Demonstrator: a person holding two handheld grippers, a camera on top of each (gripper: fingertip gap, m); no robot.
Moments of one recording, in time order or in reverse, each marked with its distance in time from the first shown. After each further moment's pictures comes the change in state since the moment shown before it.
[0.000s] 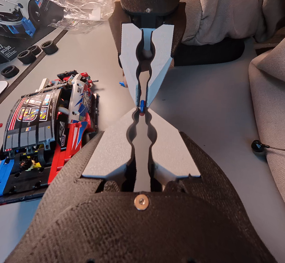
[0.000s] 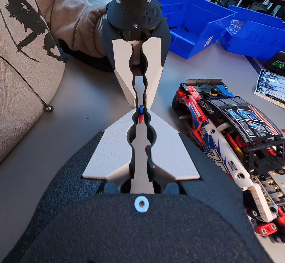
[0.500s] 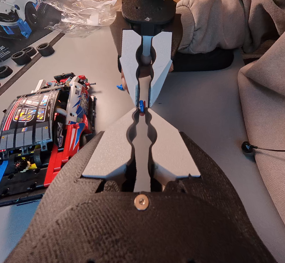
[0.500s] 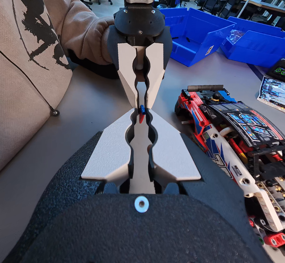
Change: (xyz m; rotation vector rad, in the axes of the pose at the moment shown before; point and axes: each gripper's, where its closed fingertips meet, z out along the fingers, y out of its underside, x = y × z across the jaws) left arm 0.002 -0.006 -0.004 0.037 0.036 -0.038; right arm -0.003 -0.006 -0.002 0.064 -0.024 0.011
